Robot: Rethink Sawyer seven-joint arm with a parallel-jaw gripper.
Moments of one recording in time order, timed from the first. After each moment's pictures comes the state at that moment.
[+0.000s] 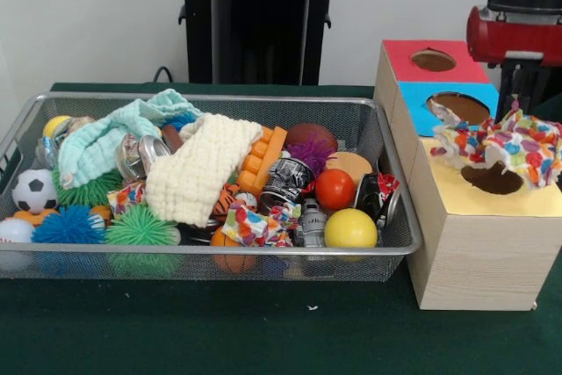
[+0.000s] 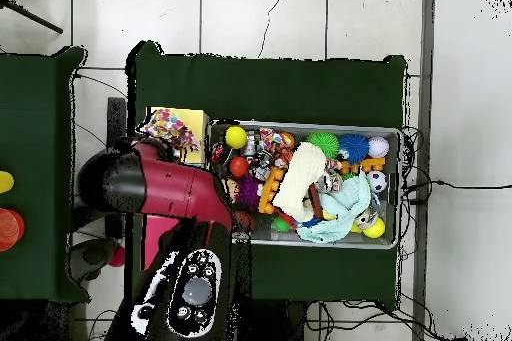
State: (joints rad) arm 0.24 -0.60 -0.22 1.59 0.40 0.38 1.71
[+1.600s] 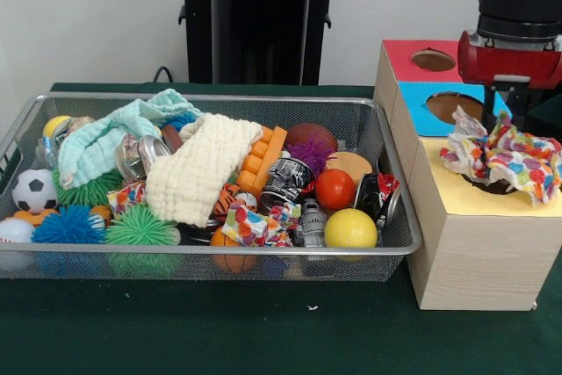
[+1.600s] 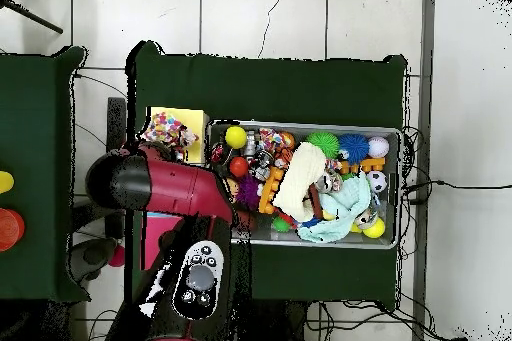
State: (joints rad) arm 0.23 -0.57 -0.21 1.59 0.40 0.38 1.71
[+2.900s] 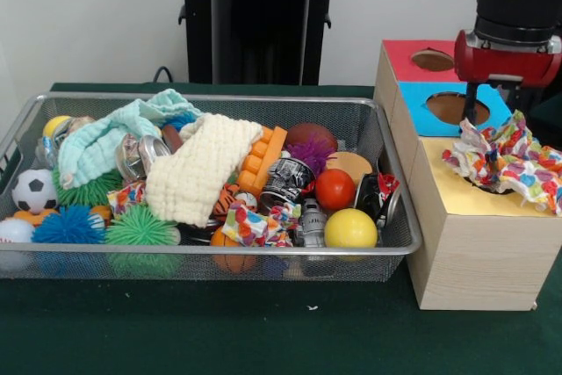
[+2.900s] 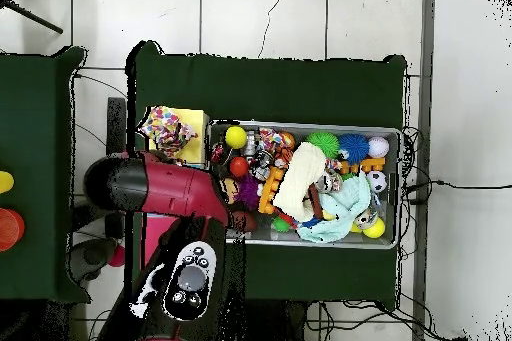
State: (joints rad) arm 0.26 -0.55 -0.24 1.57 0.40 0.51 1.71
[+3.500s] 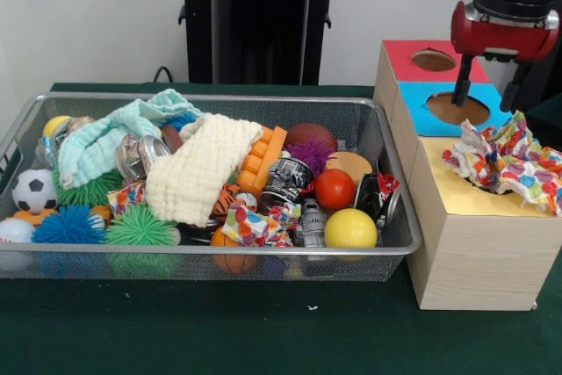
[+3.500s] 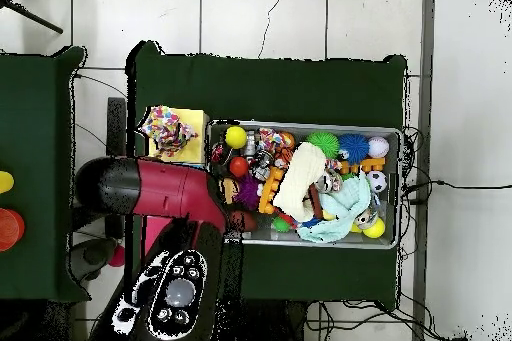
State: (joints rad) arm 0.29 -0.57 -0.30 1.54 0.36 0.64 1.71
